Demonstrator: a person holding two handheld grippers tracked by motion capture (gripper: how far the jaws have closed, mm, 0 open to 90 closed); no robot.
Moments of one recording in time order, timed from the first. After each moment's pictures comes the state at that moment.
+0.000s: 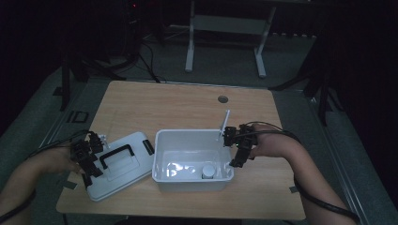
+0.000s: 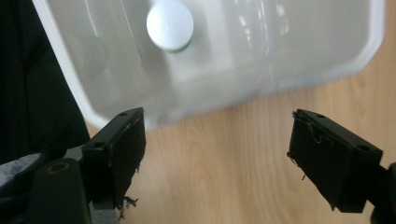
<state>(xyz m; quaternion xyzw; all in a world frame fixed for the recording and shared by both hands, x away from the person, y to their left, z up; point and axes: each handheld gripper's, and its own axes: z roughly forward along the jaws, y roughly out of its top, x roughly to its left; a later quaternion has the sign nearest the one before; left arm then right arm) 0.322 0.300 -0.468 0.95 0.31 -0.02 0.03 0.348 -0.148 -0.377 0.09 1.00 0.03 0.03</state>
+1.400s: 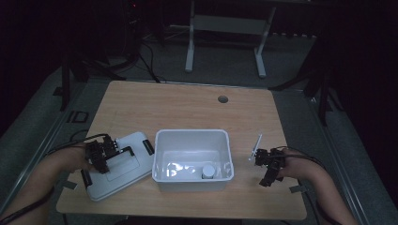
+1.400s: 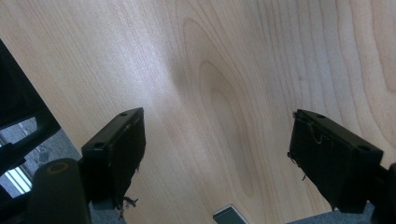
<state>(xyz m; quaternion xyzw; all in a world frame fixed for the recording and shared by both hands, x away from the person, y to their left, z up) 0.337 0.269 -0.493 0.96 0.28 0.00 -0.04 0.341 -0.256 -0.469 0.18 0.98 -0.02 -0.01</state>
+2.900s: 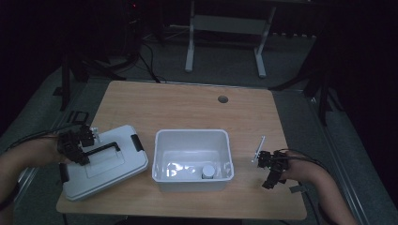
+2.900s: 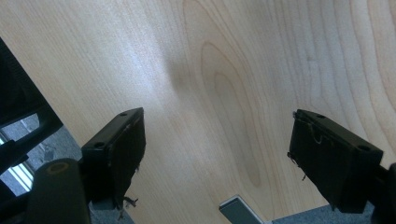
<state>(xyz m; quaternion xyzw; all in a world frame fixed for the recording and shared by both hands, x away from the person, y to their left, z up) 0.312 0.304 -0.407 0.96 0.28 0.01 -0.01 0.336 -0.265 -0.473 0.19 0.98 -0.03 -0.01</state>
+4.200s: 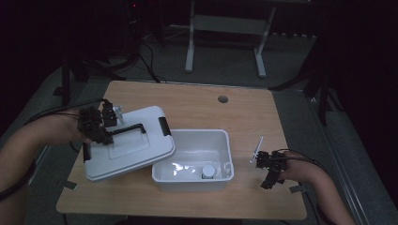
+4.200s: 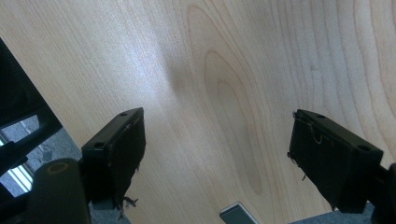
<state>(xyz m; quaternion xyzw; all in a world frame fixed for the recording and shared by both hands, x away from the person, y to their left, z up) 0.327 0.219 -0.326 0.98 0.20 0.06 0.02 0.336 -0.261 -0.475 0.19 0.98 -0.03 -0.01</state>
